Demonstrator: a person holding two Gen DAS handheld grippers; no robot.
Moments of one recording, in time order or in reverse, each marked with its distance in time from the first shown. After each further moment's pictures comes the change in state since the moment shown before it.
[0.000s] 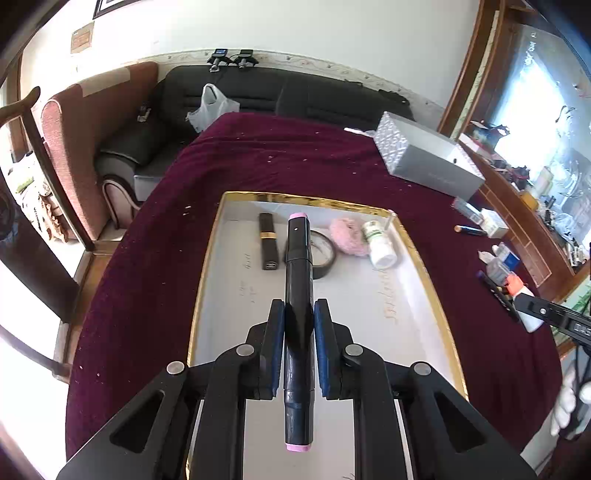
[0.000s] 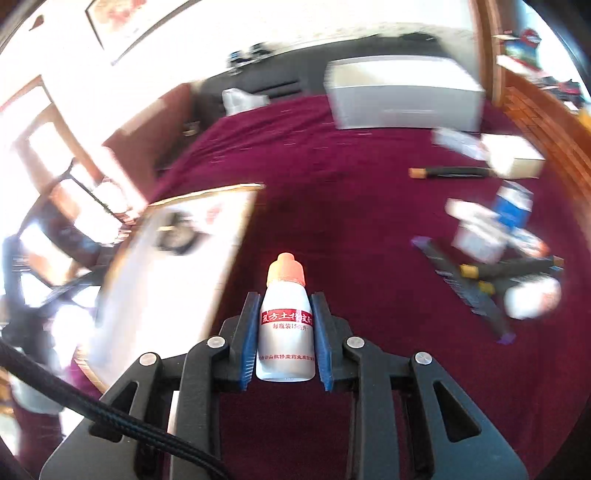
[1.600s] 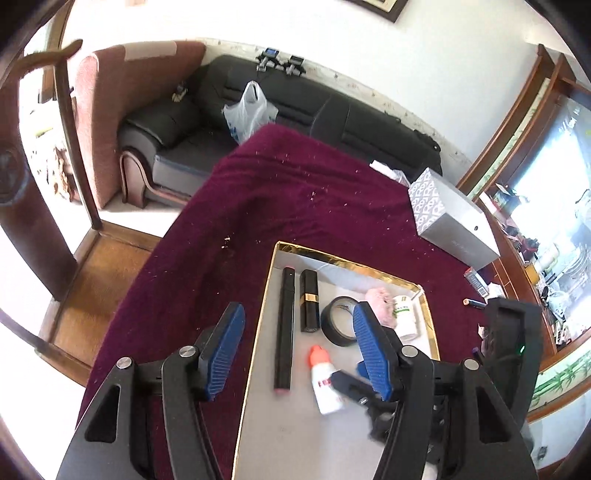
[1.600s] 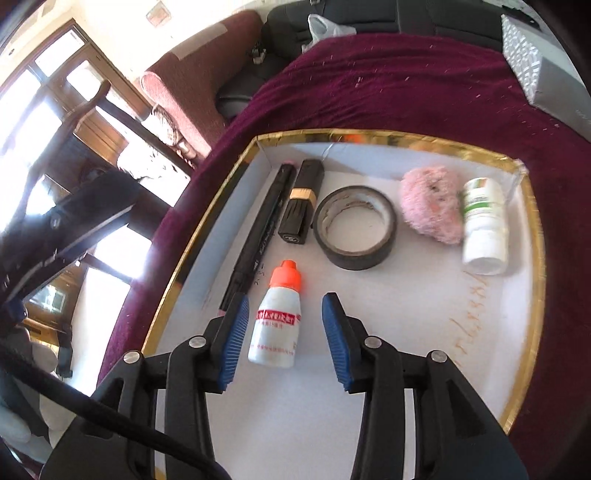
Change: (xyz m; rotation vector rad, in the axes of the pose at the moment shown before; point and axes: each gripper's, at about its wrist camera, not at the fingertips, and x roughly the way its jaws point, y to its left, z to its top) left arm -0.014 0.066 0.045 -0.224 -0.056 -0.032; right arm 0.163 0.155 0.029 -0.128 0.234 0.165
